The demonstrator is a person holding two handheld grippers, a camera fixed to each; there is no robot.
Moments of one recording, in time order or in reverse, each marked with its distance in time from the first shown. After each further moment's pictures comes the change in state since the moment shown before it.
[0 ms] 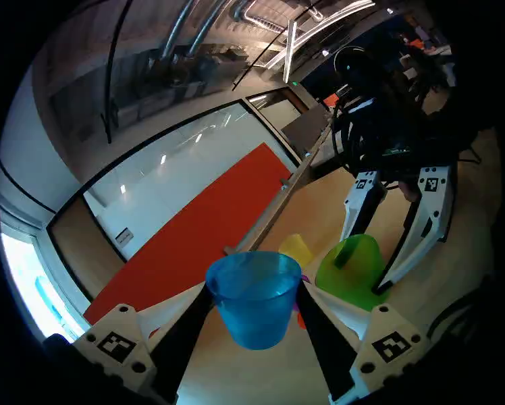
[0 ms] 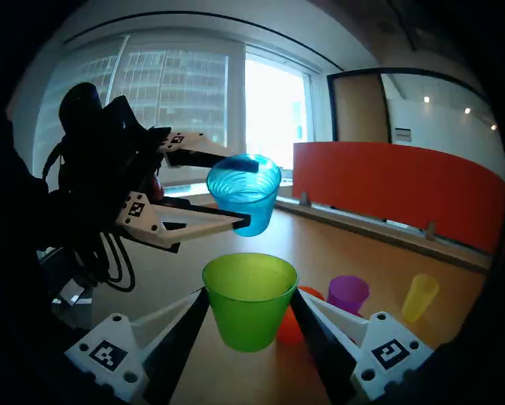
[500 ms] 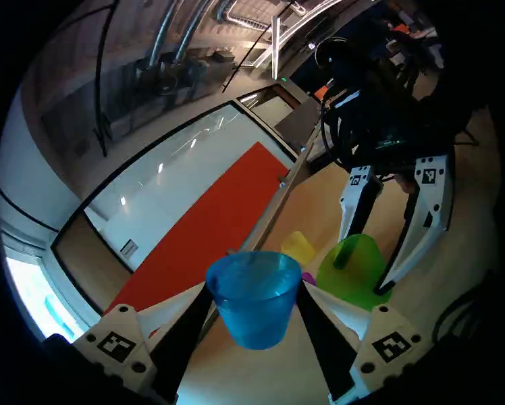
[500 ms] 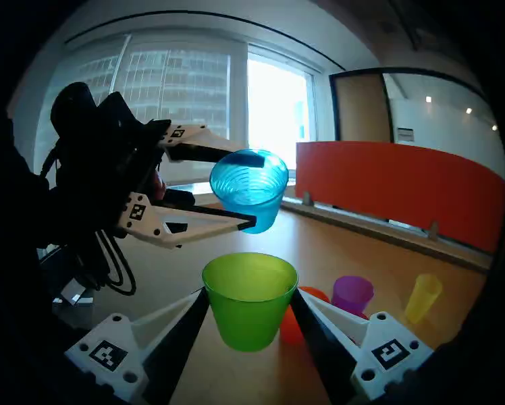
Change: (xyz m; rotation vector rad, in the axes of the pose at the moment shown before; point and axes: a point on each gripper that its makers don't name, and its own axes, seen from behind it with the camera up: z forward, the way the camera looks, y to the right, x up) left arm 0.003 0.001 0.002 0.002 -0.003 0.098; right arm 0.000 -0.005 0.004 0.011 -0.002 -0.003
